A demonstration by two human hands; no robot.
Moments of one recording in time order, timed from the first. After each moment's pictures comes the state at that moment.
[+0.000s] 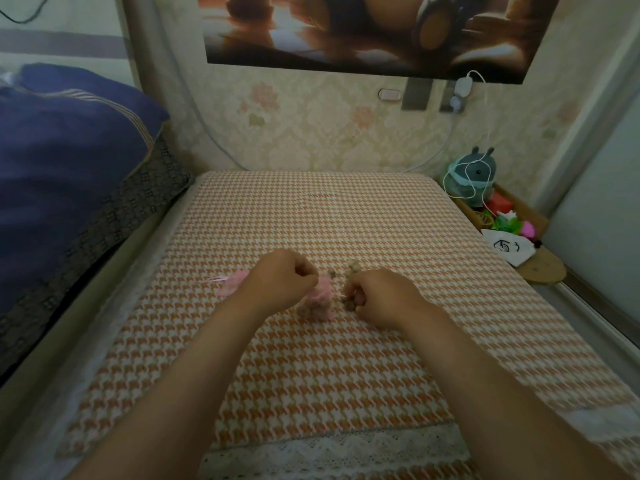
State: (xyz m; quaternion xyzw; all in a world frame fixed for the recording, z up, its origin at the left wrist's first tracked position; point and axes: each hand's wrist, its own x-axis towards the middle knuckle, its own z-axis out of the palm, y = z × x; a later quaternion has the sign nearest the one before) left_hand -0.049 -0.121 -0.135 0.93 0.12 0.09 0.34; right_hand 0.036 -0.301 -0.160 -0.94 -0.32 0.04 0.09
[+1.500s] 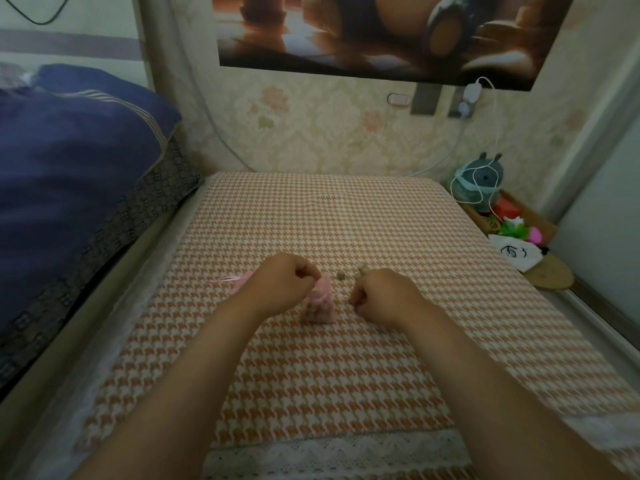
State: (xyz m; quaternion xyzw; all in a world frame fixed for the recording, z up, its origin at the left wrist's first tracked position) left_hand -0.054 -0.100 -0.143 0.92 0.11 0.07 0.38; right_hand 0.033 -0.284 -0.155 -0.95 -0.32 0.06 0.05
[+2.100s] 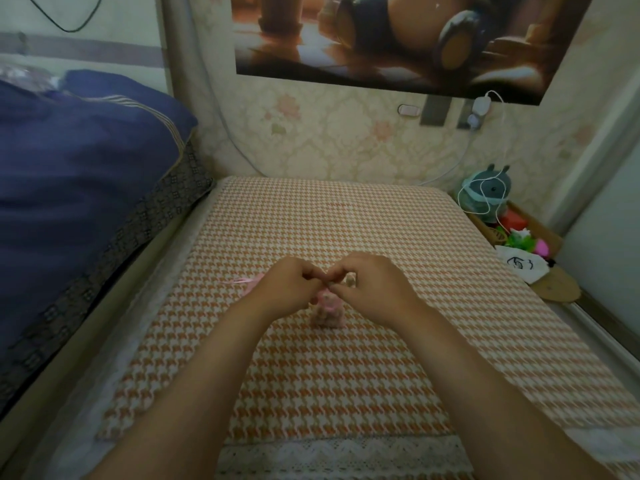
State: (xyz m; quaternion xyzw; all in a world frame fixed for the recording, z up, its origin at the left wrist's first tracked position) left_hand -0.062 -0.097 -0.139 0.88 0.10 0.07 0.45; right_hand 0.004 -0.260 -0.131 -0.87 -0.41 -0.05 0.27
